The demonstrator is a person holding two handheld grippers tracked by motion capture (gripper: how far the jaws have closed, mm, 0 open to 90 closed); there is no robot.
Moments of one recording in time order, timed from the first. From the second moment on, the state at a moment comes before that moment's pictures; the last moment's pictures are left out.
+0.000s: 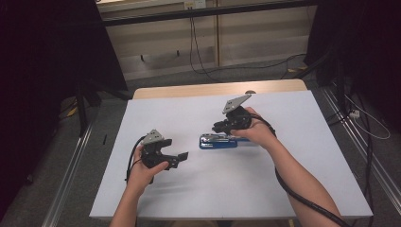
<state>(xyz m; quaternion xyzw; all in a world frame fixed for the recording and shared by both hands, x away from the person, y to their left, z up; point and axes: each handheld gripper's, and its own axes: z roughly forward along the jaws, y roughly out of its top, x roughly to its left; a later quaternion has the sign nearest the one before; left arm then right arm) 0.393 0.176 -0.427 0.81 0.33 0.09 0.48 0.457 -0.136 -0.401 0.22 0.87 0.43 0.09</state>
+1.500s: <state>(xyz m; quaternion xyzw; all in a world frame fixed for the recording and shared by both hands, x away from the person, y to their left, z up) 0.393 0.176 -0.427 0.81 0.34 0.09 0.48 0.467 -0.124 -0.409 0.18 0.88 0.43 0.08</state>
